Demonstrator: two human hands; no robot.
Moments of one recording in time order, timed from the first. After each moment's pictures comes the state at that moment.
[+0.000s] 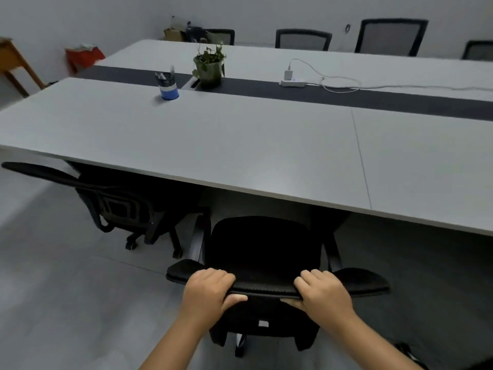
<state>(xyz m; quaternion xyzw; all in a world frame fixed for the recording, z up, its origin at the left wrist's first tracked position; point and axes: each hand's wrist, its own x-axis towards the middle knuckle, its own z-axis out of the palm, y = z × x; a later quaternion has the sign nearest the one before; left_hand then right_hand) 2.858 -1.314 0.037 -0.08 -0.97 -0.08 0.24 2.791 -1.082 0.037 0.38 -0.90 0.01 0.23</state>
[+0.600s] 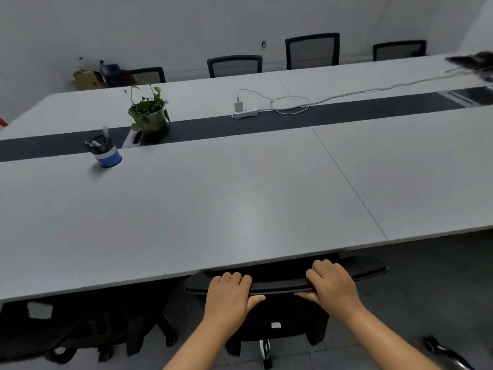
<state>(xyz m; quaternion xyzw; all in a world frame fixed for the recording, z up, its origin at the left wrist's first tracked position) 2.634 -1.396 0.042 -0.19 -0.96 0.03 0.18 2.633 -1.165 0.032 0.21 -0.94 -0.01 0.27</state>
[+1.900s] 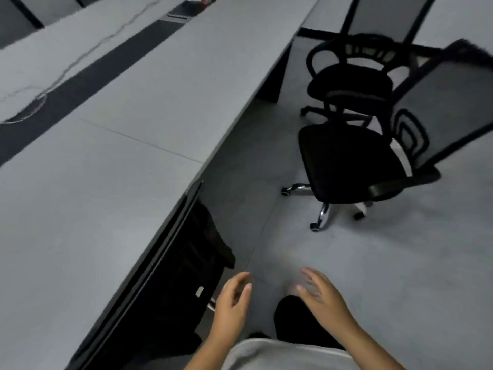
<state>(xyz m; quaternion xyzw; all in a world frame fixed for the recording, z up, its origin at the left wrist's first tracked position) 2.742 -1.282 0.020 -0.27 -0.75 -0.45 -0.41 2.904 -1.187 0.019 -0.51 -0.68 0.52 0.10</state>
